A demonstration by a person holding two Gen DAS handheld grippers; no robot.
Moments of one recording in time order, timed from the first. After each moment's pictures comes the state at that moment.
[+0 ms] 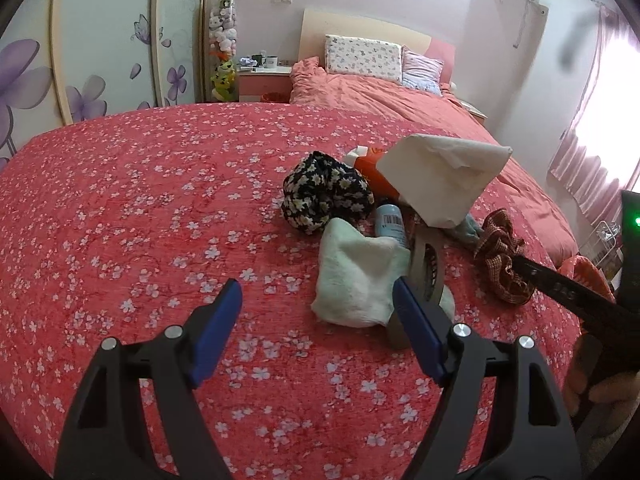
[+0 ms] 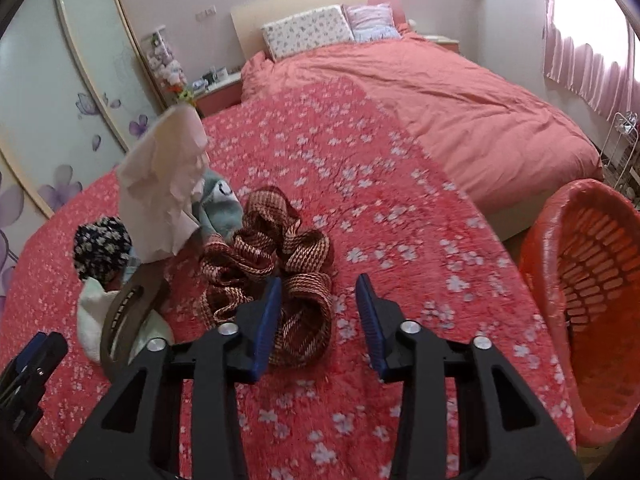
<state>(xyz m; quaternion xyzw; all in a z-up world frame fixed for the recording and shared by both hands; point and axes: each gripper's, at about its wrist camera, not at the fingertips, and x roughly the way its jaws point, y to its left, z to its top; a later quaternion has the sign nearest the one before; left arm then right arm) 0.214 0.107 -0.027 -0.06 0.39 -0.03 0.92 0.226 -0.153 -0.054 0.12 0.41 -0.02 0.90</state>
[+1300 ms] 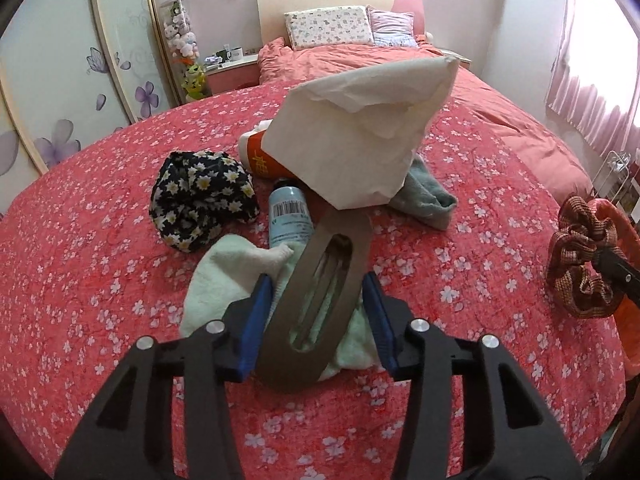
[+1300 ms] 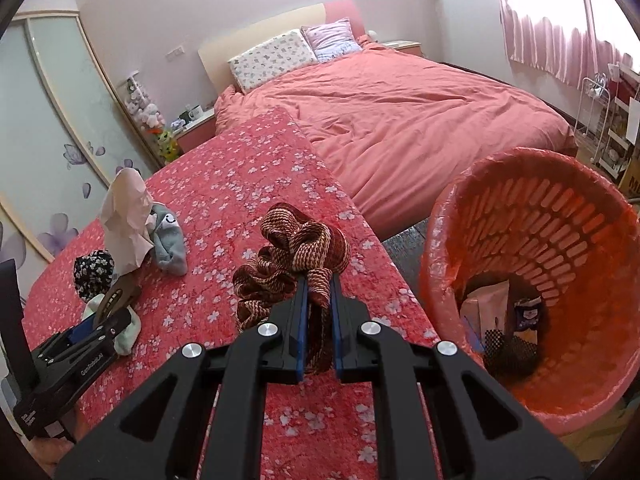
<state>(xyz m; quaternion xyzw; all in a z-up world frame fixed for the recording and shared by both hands) 0.254 0.004 -0.059 0.05 0.43 -0.04 0.90 0.168 -0.227 -0.044 0.19 0.37 -0.06 0.91</state>
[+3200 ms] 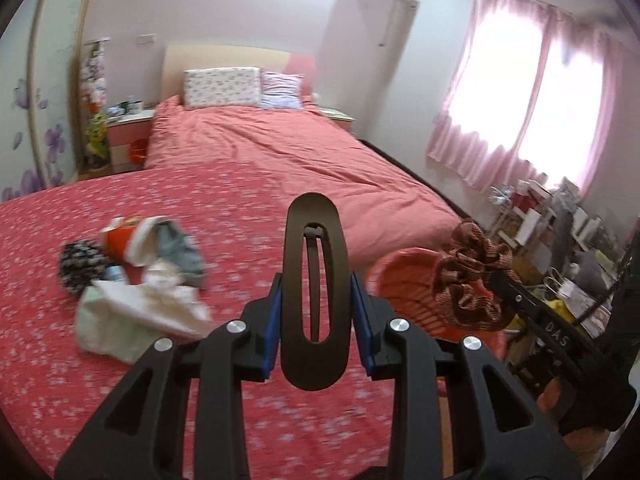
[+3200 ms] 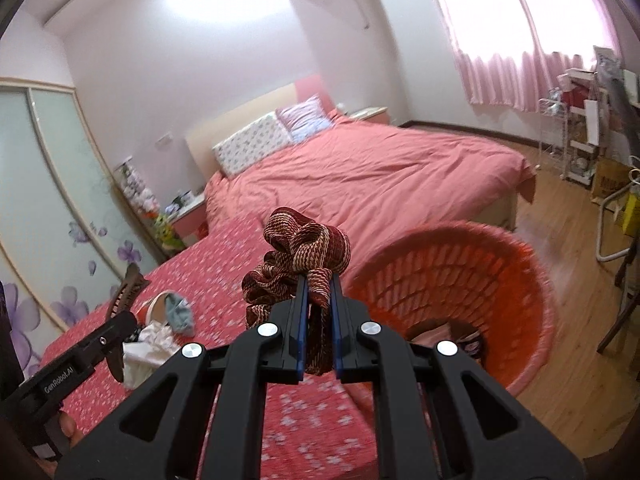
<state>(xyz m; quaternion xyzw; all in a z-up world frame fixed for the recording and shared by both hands) 0.159 -0.099 0.058 -0.03 0.33 -0.26 0.91 0.067 -0.309 0.019 0.22 0.23 -0.12 0.94</state>
